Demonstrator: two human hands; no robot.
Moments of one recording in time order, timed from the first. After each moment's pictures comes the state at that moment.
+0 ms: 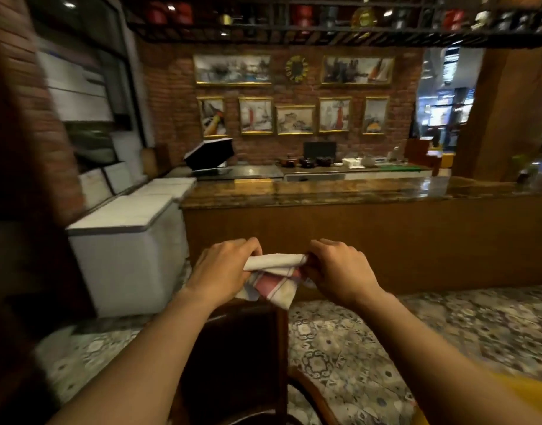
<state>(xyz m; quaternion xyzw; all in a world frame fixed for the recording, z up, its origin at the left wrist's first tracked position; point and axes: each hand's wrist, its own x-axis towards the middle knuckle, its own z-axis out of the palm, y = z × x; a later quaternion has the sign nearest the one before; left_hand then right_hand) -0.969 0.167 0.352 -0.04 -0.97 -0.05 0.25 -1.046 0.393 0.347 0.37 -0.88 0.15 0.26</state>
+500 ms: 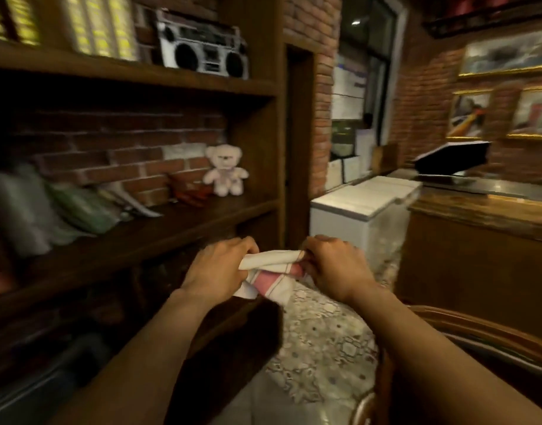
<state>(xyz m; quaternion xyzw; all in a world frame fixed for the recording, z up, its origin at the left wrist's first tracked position) -0.554 -0.041 0.350 0.37 -0.90 0.01 0.24 -0.778 0.045 0.348 0.70 -0.65 0.25 0.17</state>
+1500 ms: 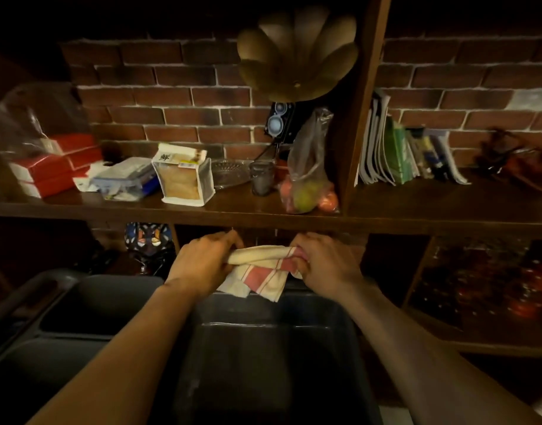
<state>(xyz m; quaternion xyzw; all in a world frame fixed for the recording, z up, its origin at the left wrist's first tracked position) 0.003 0.012 0.261 0.77 -0.61 0.08 0.15 -0.206 -0.113 0.257 0.92 -0.31 0.22 -0.05</state>
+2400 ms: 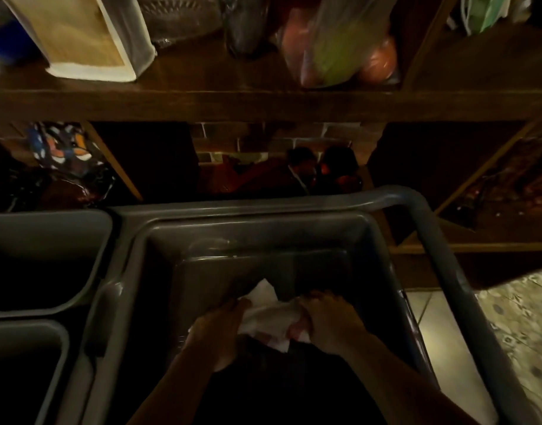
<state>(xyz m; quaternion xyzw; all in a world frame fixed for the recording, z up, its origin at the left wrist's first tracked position) 0.018 0.010 -0.050 0.76 -0.59 -0.27 -0.07 -0.185 -0.108 -0.028 0.88 -0.40 -0.17 -0.20</state>
